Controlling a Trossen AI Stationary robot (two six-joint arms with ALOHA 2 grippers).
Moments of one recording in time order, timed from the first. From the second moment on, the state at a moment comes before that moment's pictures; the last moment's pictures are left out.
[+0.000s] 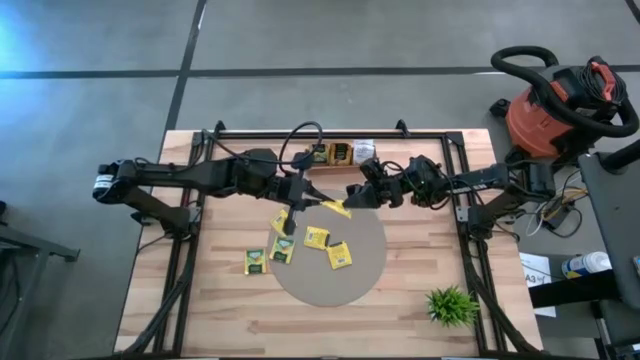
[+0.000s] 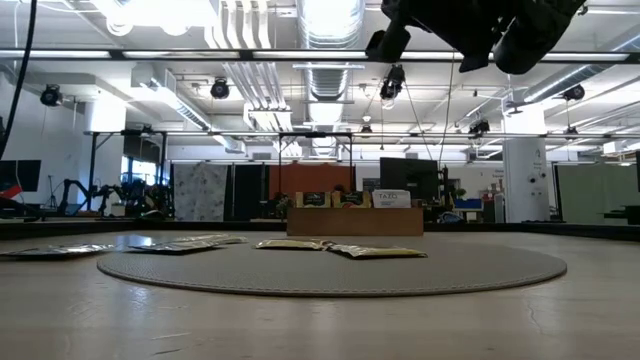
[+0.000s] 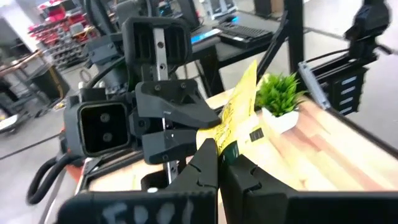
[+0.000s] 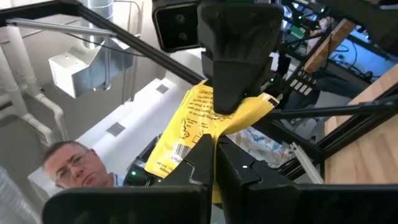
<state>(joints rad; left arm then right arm) 0.01 1.34 1.27 -0.13 0.16 0.37 -0.16 1.48 0.71 1.20 -0.62 1.35</state>
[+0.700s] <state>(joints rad) 0.02 1.30 1.27 -0.23 0.02 0.34 -0.24 1.49 0.70 1.21 -0.61 1.26</state>
